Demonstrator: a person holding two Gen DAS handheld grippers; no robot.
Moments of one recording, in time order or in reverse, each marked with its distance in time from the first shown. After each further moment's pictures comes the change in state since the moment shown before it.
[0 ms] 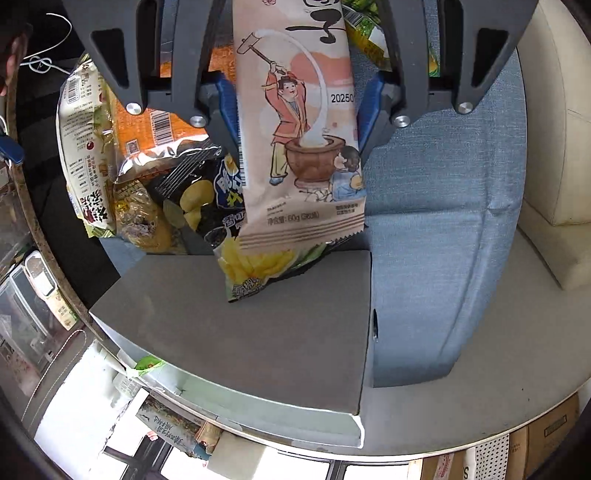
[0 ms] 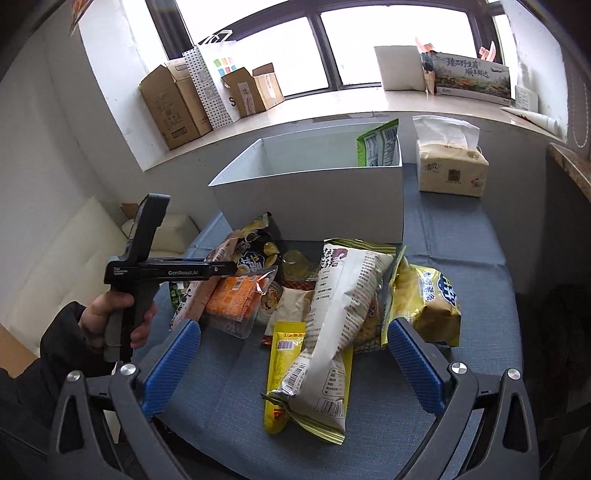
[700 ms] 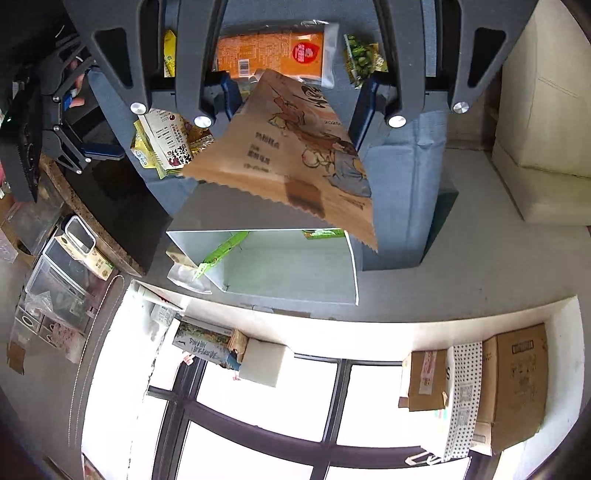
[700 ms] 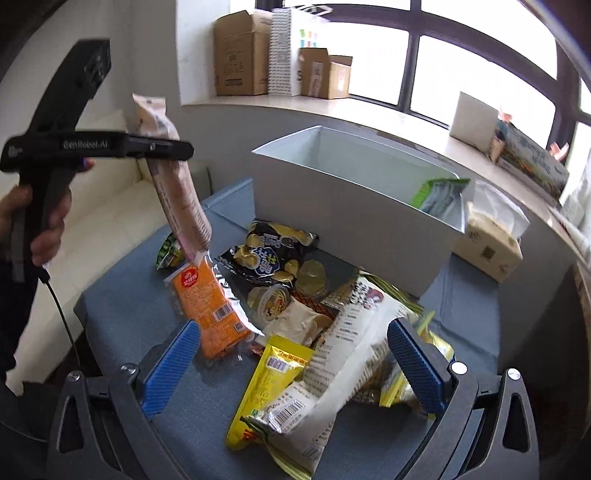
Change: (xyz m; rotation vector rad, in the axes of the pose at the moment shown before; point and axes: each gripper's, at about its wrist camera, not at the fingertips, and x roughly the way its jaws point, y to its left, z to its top) left arm -0.161 -0.021 -0.007 0.063 -0.334 0.016; right arm 0.041 0.061 0.015 -0.464 0.066 -0.069
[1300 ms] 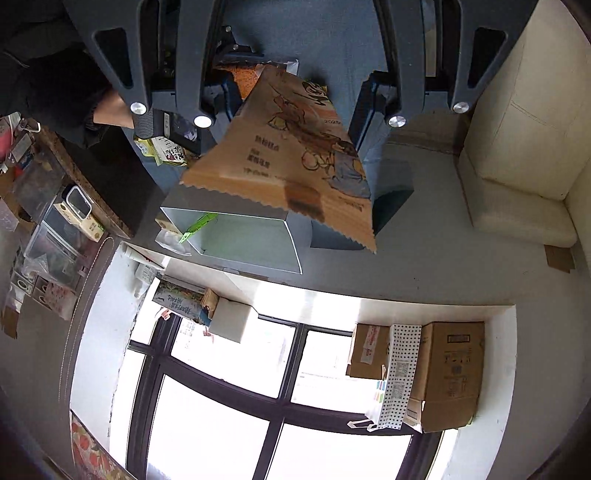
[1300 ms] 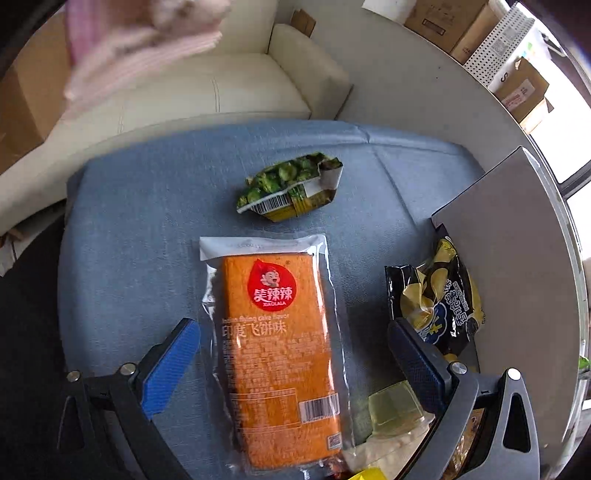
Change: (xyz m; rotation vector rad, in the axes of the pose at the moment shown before) left arm -0.109 0.040 -0.040 -0.103 -0.132 0.078; right arm 0.149 0.125 0.023 -0.593 0.274 0.189
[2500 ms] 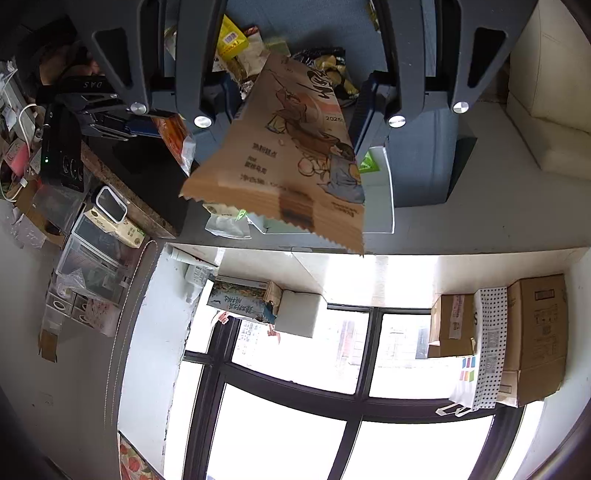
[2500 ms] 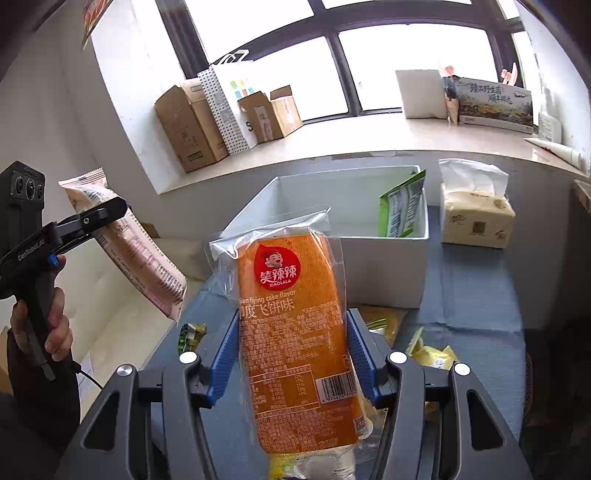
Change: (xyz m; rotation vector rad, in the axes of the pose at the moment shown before) left arm 0.097 -0.093 0.078 0.157 -0.009 -0.199; right arm -0.195 -0.118 -0.163 0.985 -0.519 -0.078
